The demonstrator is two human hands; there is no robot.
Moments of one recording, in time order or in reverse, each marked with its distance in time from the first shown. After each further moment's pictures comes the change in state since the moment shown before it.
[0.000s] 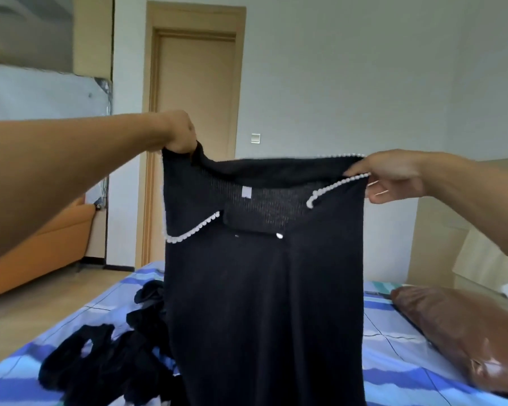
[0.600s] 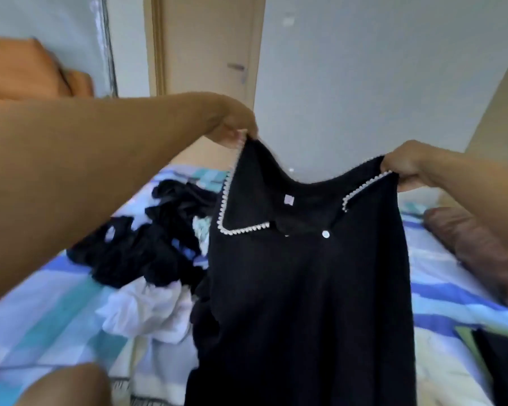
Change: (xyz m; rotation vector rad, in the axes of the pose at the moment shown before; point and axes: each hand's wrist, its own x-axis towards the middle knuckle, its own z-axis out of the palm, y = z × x) left_hand 0.022 -0.053 0.235 -0.482 -0.503 -0.297; right_hand 0.111 0.163 0.148 -0.268 0.110 0.297
